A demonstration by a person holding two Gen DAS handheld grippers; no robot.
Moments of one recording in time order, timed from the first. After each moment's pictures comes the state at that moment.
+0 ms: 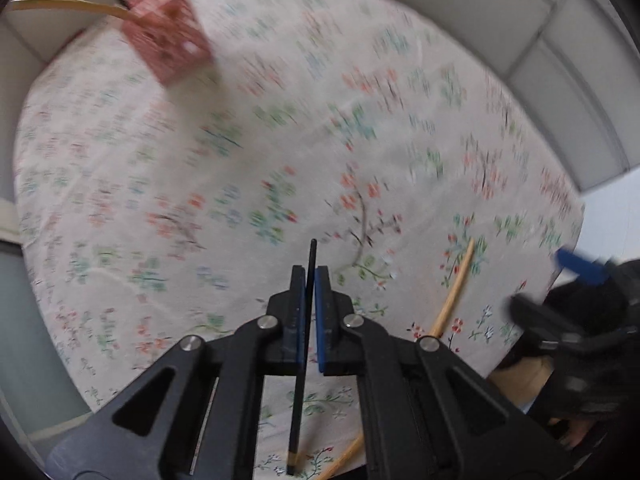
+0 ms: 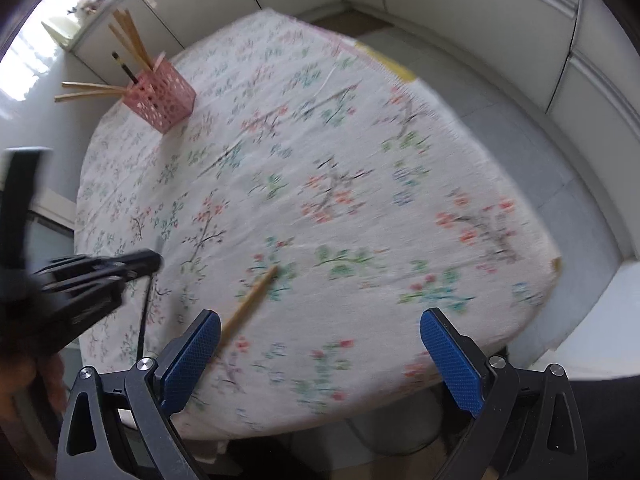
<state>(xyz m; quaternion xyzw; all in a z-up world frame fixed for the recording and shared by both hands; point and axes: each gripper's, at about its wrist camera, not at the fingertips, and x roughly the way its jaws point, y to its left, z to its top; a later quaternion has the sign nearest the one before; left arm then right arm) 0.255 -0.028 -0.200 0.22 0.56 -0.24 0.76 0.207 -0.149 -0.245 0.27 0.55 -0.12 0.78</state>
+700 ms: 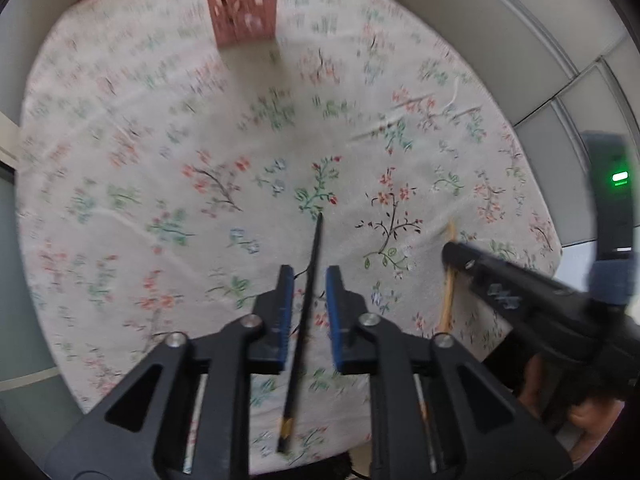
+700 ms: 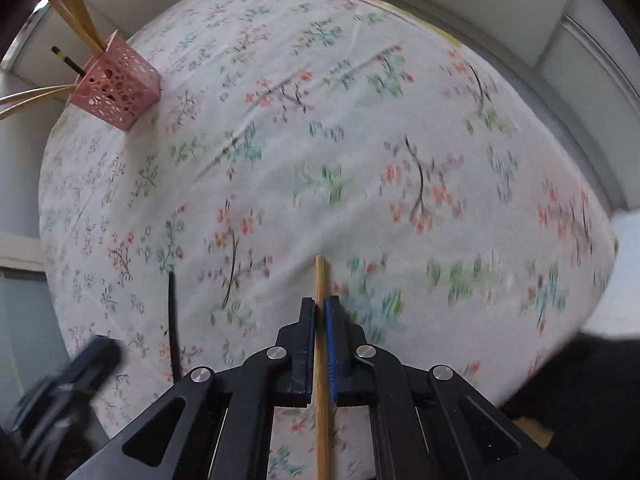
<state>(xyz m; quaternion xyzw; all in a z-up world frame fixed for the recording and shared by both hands) 0.281 0.003 -0.209 0.11 0.61 -0.22 0.75 0.277 -0.127 -0.261 0.30 0.59 -0.15 0.74</state>
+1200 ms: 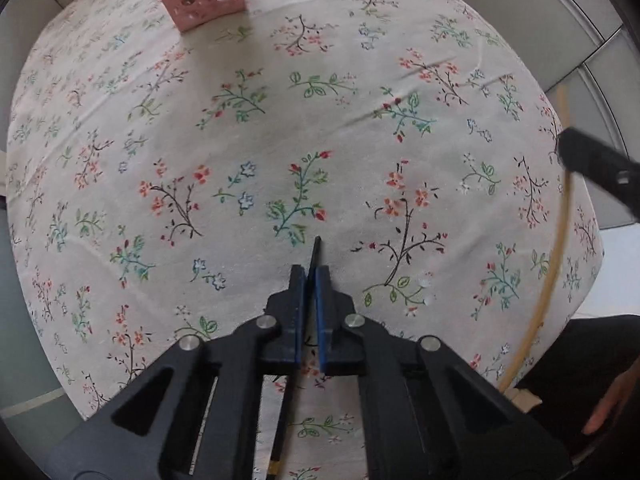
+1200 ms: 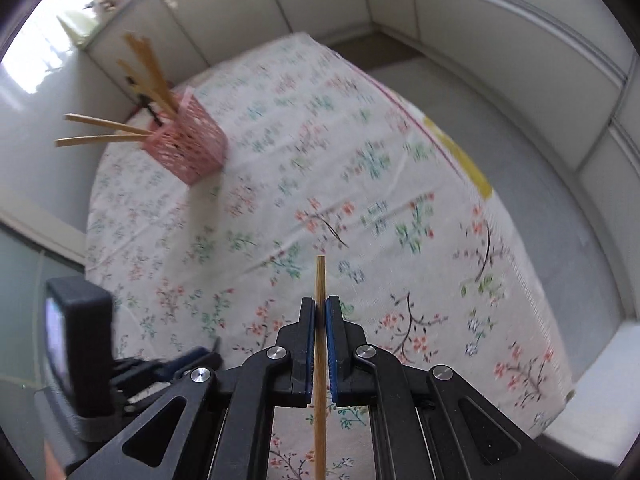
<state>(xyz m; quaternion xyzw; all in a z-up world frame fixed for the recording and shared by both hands) 0.277 -0.038 -0.241 0.17 0.62 -0.19 0.75 0.286 -0.159 -0.193 0.22 0.49 -0.07 0.84</state>
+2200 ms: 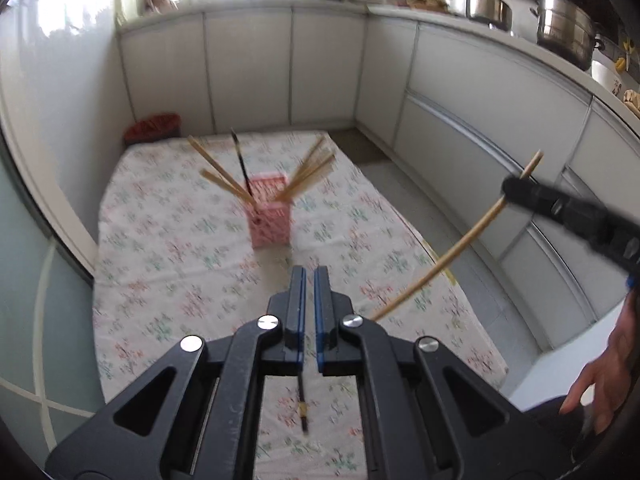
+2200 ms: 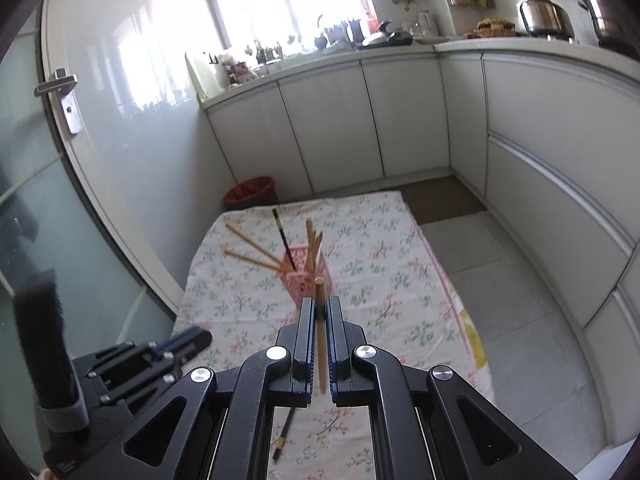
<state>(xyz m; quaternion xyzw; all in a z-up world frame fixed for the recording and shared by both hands) 0.236 0.016 -0.055 0.05 0.38 -0.21 0.90 0.257 -0.145 -0.014 0.14 0.31 0.01 0.94</state>
